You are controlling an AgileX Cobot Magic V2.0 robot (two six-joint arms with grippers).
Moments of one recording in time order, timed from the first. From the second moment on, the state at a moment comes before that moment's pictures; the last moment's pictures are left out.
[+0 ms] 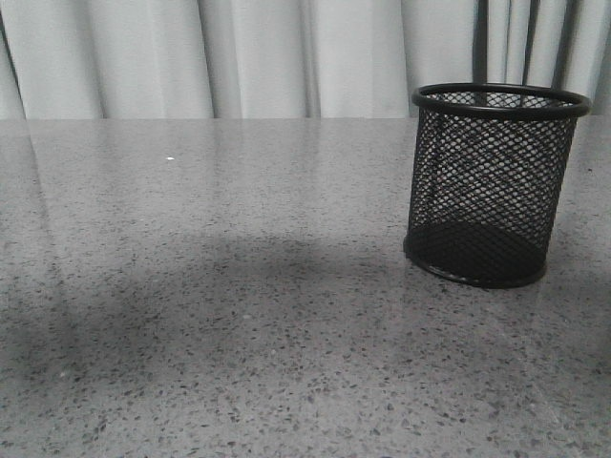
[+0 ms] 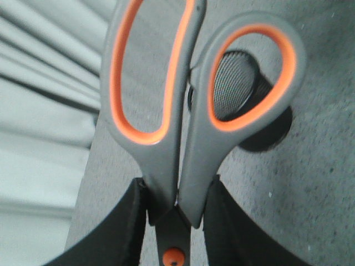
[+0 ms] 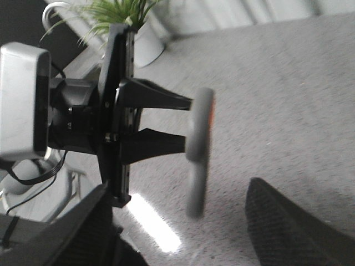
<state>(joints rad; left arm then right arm) -0.71 1.04 -1.03 -0.47 0.60 1.40 0.70 0.81 -0.87 0.75 0.45 -0.21</state>
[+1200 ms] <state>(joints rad) -0.77 0.59 -1.02 -0.75 0.42 1.40 0.41 1.01 -1.46 0.30 1.17 -0.12</state>
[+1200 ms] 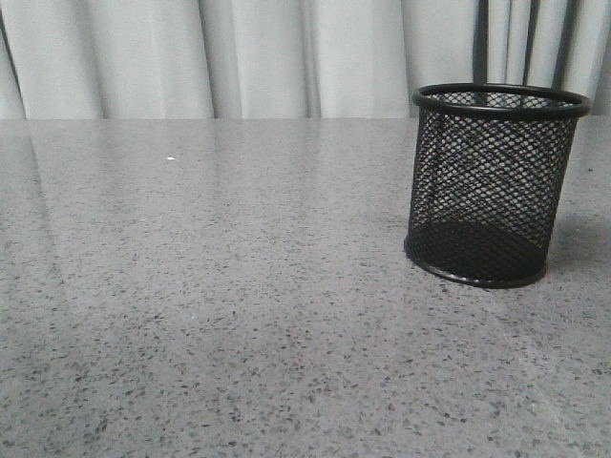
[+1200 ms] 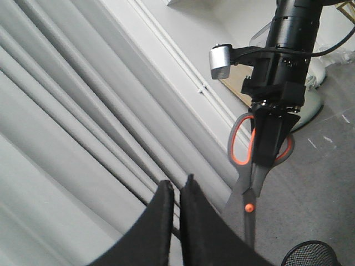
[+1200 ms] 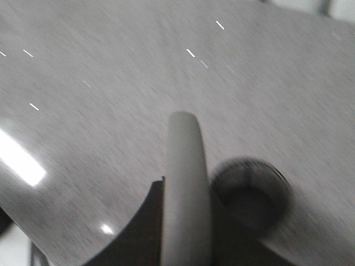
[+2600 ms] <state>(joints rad) -0.77 0.53 -0.85 -0.84 0.03 1.27 0.40 1.24 -1.42 0.10 1.15 -0.03</state>
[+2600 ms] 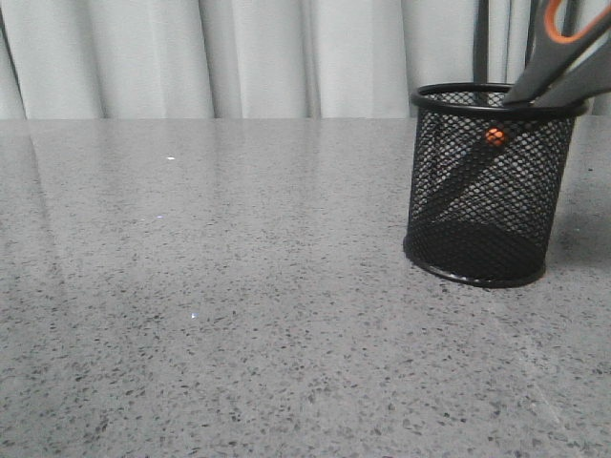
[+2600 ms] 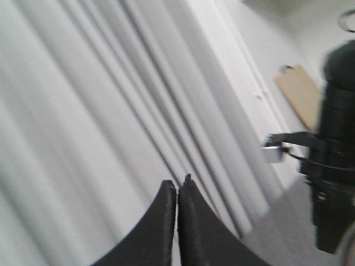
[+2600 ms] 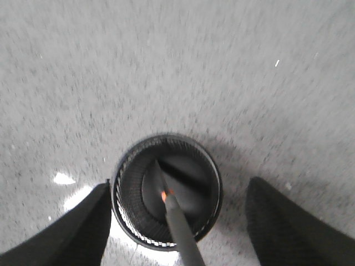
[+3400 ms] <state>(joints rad) -0.77 -0.01 -0.17 -1.50 -0.48 1.25 0.40 0.14 -0.44 -0.15 0.32 -0.05</state>
